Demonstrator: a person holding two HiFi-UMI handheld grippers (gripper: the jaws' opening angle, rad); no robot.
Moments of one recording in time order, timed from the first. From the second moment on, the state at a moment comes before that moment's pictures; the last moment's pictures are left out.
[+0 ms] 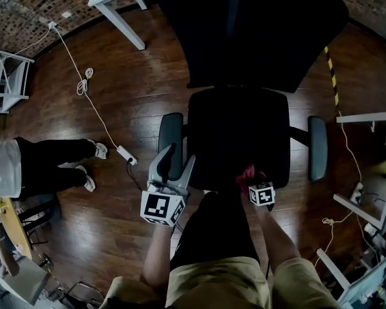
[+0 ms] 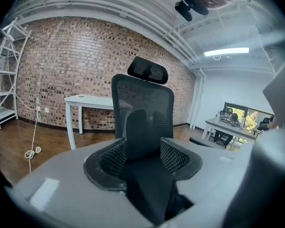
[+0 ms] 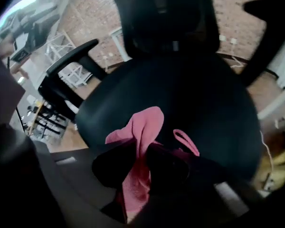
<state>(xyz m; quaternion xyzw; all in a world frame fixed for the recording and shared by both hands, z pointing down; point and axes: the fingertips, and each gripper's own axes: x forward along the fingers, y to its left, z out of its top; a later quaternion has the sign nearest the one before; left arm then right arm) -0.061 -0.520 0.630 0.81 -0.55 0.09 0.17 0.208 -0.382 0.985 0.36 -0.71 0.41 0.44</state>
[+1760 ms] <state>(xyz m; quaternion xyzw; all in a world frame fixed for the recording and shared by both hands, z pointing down) -0.024 -0.535 0.628 0.82 -0.54 0.07 0.18 0.346 -0.414 0.954 0.29 -0.70 0.21 0.62</state>
